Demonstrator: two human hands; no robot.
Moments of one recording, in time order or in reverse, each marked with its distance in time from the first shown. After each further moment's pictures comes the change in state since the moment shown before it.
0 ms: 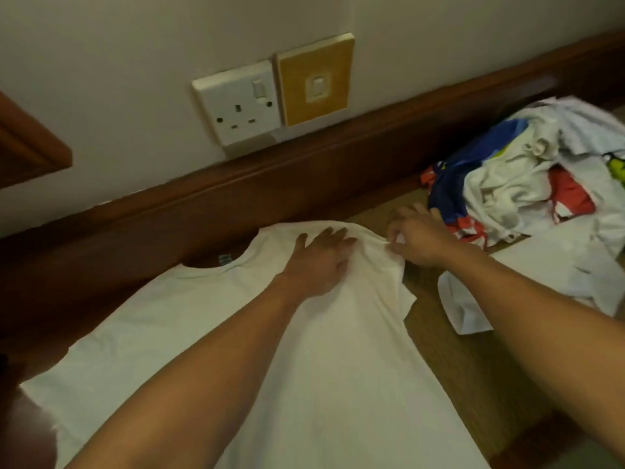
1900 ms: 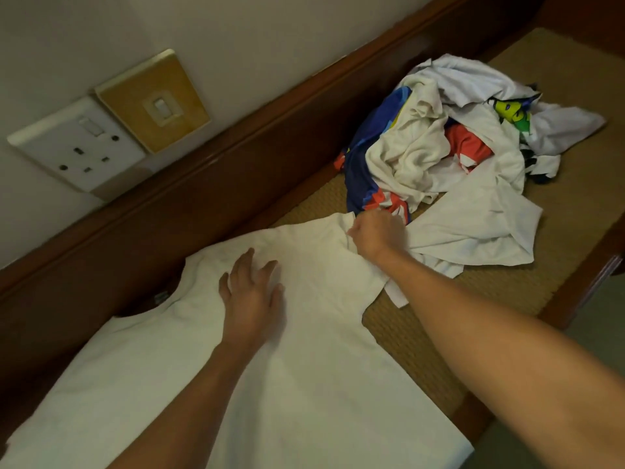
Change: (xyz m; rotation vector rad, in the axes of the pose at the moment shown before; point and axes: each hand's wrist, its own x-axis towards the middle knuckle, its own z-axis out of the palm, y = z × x) left_hand -0.034 0.015 0.061 0.063 0.418 -0.140; right_hand -0.043 0.020 0.040 0.320 0.331 0.622
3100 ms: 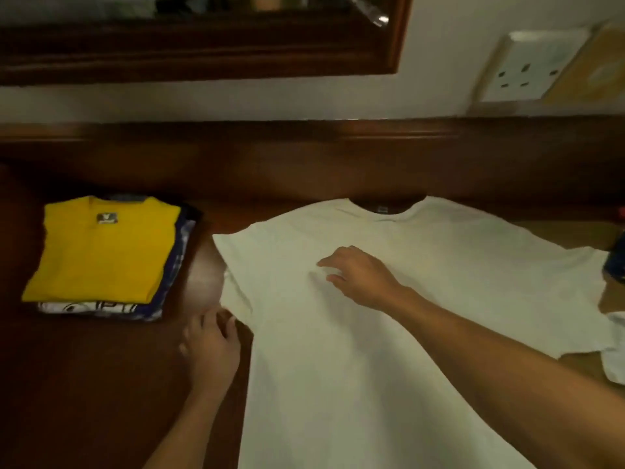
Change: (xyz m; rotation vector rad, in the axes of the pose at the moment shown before) left_hand -0.375 -0.190 -0.057 -0.094 0.205 -1.265; right_hand -0.249 -0.288 0.101 -0.083 -0.603 -1.137
